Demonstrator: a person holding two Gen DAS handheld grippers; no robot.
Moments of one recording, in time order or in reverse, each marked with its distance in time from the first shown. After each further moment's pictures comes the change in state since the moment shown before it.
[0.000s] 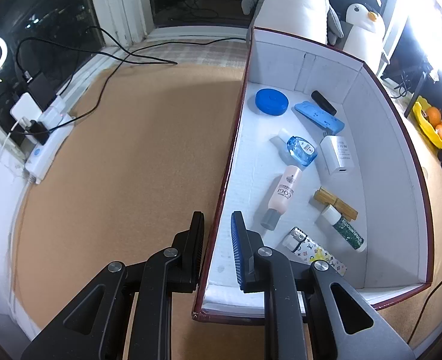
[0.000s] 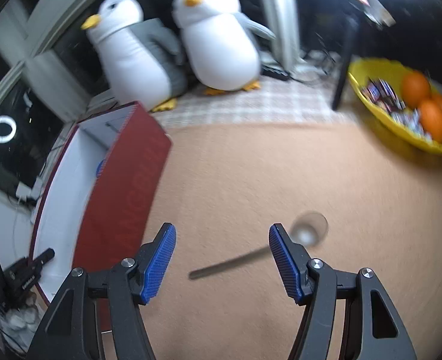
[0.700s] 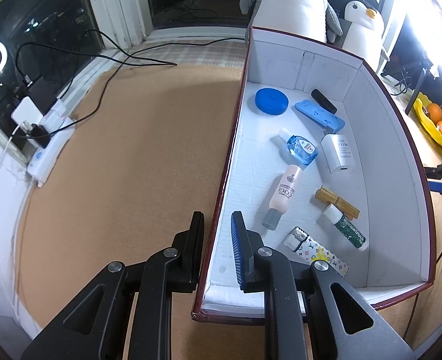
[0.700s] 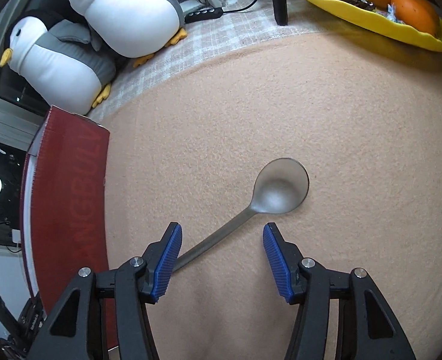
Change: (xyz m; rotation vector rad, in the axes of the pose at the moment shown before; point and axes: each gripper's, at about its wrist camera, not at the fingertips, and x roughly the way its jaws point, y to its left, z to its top) left arm -0.001 -0.002 0.000 0.013 0.001 0.010; right arm 0.060 -0.038 -0.002 0.209 0.165 -0.018
